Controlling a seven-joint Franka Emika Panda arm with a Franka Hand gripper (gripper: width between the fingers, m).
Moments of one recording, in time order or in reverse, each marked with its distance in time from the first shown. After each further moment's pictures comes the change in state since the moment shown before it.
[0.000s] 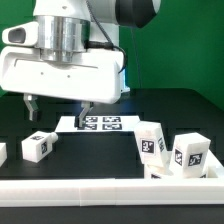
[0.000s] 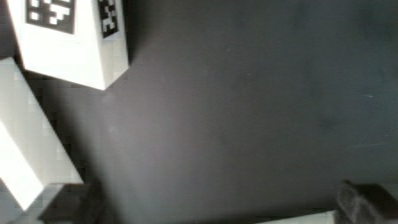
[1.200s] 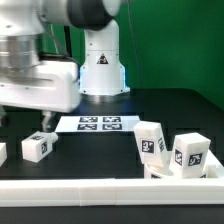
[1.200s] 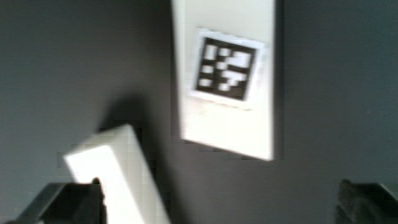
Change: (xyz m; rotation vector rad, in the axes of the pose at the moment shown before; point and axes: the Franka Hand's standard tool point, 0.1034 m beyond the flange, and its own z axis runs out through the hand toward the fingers) arm -0.013 0.076 0.024 0.033 -0.282 0.037
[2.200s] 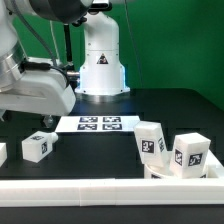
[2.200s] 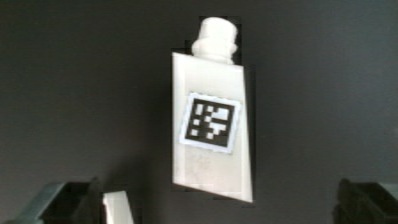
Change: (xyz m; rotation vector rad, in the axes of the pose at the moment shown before) arm -0.006 -0.012 -0.008 0.013 -0.394 -0.005
